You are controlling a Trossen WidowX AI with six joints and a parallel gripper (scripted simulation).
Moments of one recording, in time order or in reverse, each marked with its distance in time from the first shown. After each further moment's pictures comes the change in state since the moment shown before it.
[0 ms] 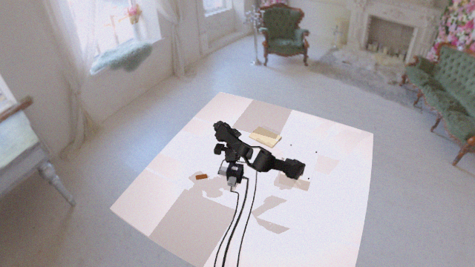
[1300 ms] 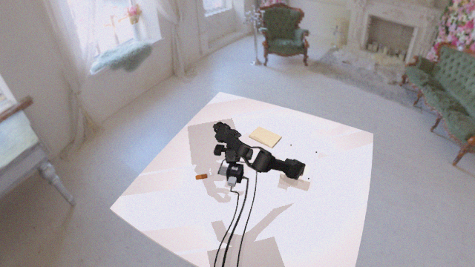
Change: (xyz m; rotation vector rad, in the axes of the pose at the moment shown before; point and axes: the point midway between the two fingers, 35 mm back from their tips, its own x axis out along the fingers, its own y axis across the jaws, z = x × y) arm 0.005 0.000 0.001 -0.016 -0.003 0.000
